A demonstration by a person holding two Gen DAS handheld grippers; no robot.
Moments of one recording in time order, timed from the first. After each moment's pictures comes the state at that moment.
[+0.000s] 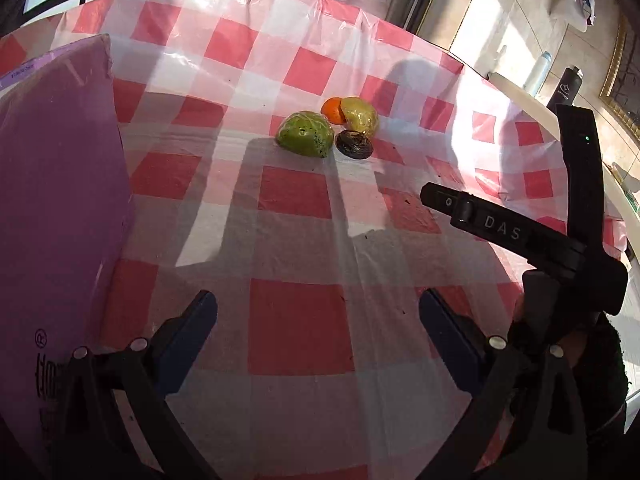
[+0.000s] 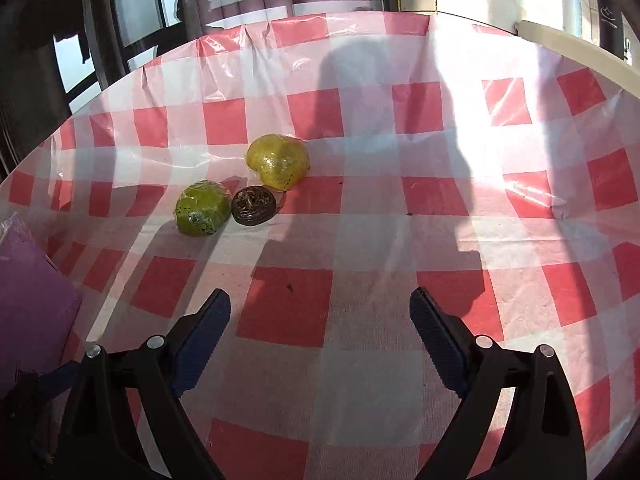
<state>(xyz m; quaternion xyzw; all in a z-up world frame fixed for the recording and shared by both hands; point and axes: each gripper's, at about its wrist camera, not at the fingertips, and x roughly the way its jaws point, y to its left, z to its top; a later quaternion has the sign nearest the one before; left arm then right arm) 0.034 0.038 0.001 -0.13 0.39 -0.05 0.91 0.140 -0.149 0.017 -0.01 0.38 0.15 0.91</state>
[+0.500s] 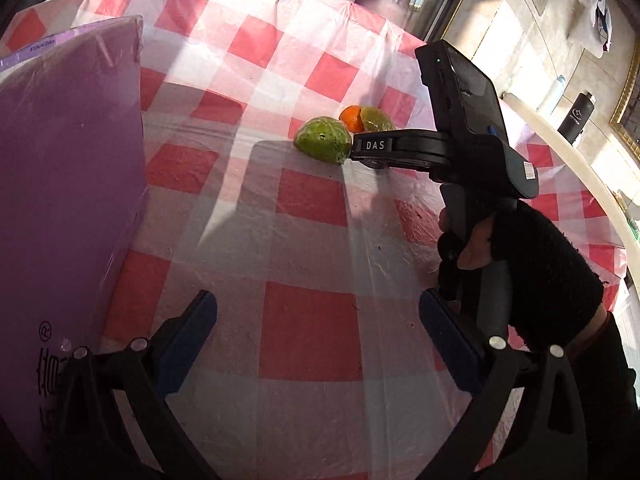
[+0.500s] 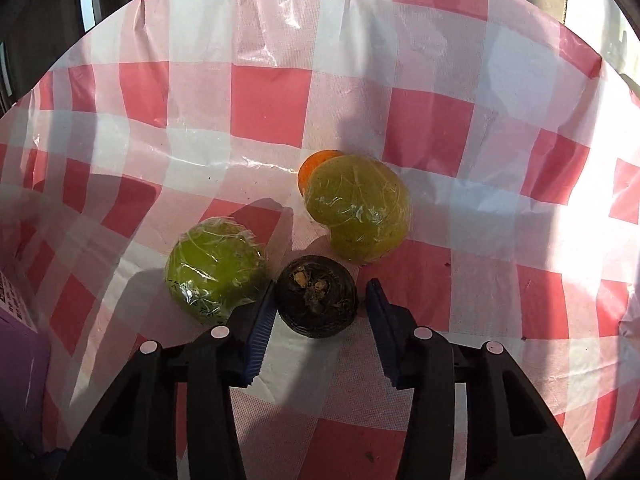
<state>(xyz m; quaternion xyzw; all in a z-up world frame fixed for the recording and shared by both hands) 0.035 0.045 0.003 -0.16 0.38 -0.03 0.91 0.222 -0.068 0.007 -0.09 0.42 0.19 0.88</state>
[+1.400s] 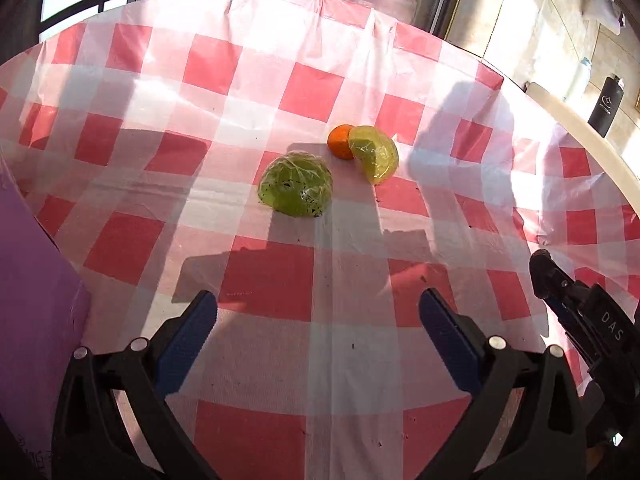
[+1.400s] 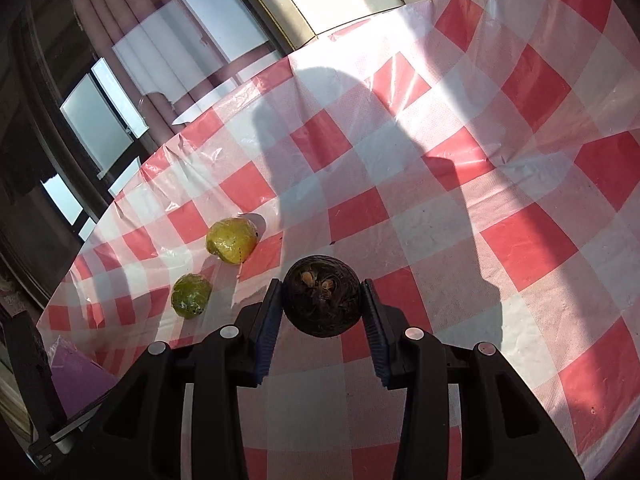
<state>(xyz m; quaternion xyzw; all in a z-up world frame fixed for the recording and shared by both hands) 0.132 0.005 0.019 -0.10 0.39 0.02 0.92 0.129 -0.255 0.013 0.22 0.32 0.14 0.91</state>
